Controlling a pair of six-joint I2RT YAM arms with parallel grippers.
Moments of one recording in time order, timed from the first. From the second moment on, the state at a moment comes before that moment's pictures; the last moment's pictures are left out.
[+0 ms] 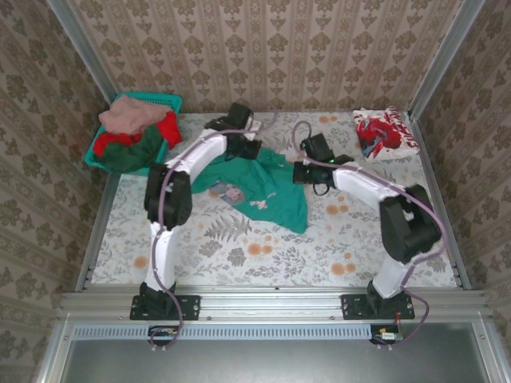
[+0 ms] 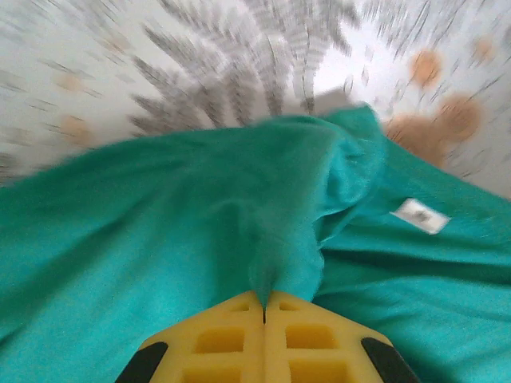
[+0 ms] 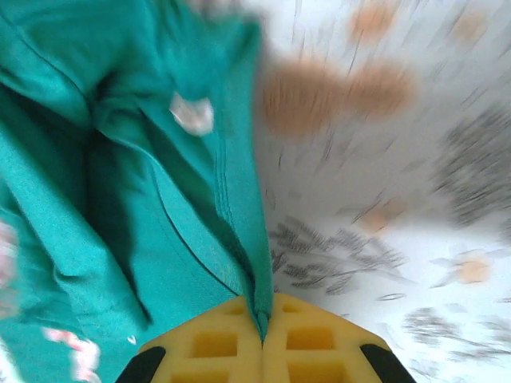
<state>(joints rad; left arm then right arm) -0.49 2.16 1.94 -0.76 0.19 -0.05 0.38 1.70 1.24 -0.42 -0.02 0.39</state>
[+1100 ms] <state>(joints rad) -0.09 1.46 1.02 -0.43 0.17 -0.46 0.29 2.35 2.65 -0.73 -0.12 0.16</state>
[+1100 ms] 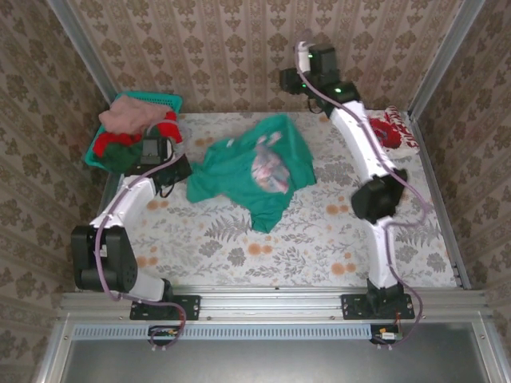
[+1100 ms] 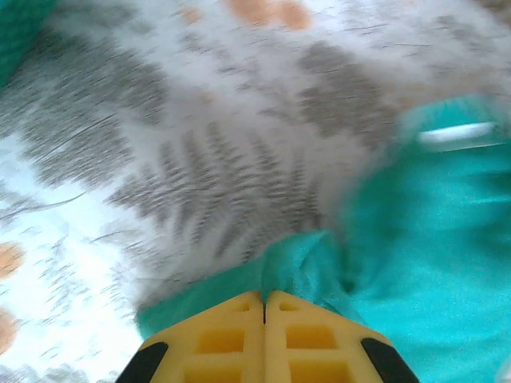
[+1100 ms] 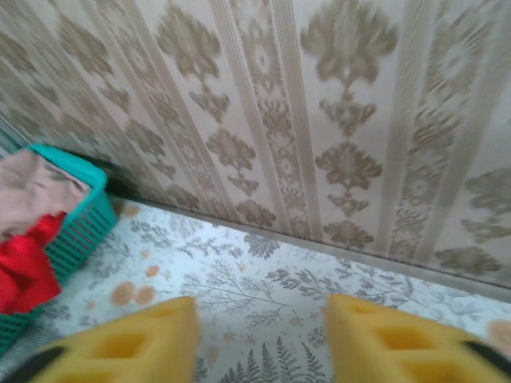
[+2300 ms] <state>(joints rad) -0.02 1.37 0.71 -0.48 0.14 -0.43 0.89 1.66 0.94 -0.28 -0.05 0.37</state>
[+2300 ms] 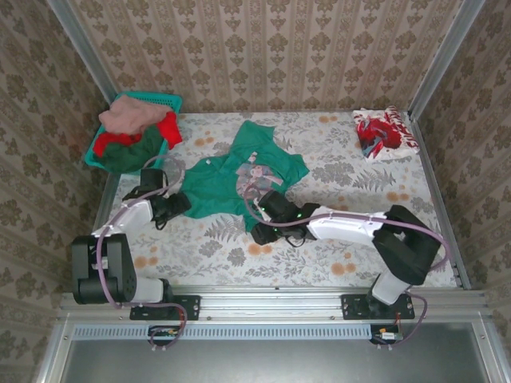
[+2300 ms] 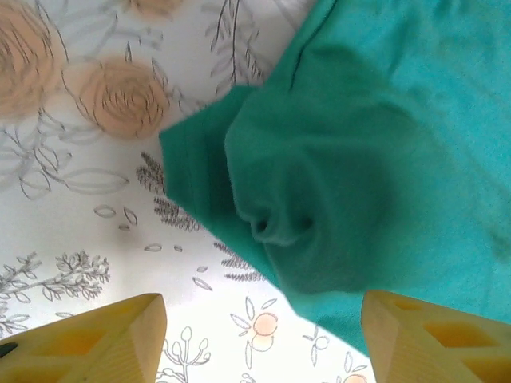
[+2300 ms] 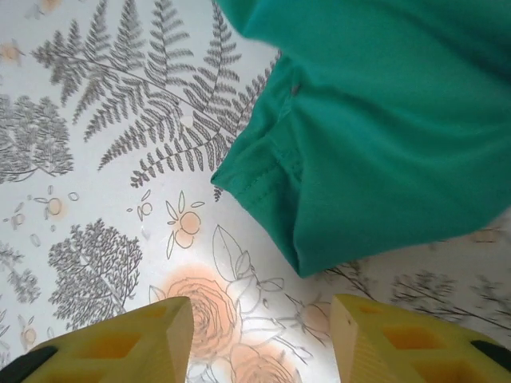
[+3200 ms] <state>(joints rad) -0.04 1.66 0.97 -0.52 0.15 -0.41 0.97 1.97 1.28 -0.48 0.27 0.23</state>
